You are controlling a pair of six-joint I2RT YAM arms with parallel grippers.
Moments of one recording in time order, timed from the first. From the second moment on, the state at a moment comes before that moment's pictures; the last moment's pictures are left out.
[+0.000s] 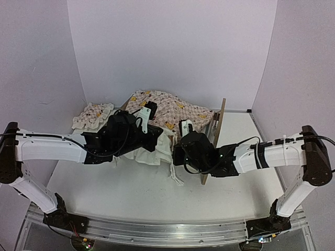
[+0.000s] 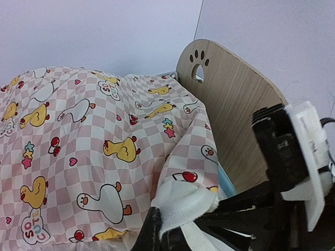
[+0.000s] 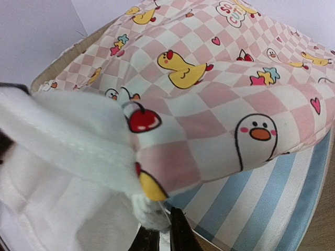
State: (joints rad) left arm -1.04 1.47 0.98 0.21 -0.26 -0.23; right arm 1.12 1.62 0.97 0.09 0.53 0.56
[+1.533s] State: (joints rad) left arm -1.01 1.60 1.02 0.28 0.08 -0.34; right arm 1.02 1.63 1.79 -1.24 0.10 -0.14
